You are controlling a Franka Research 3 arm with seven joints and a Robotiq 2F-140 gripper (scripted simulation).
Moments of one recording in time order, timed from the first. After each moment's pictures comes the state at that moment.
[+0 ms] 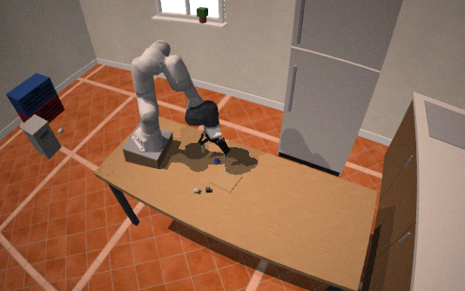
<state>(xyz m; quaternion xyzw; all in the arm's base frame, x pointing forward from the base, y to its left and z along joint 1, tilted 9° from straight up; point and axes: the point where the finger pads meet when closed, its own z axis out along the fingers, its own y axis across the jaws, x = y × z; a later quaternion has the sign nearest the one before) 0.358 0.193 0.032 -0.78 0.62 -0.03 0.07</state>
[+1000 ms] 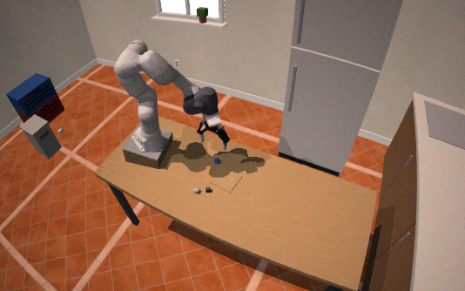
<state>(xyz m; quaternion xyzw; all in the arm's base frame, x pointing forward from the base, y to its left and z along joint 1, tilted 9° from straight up) 0.347 0.189 0.117 -0.78 0.63 -0.04 0.07</state>
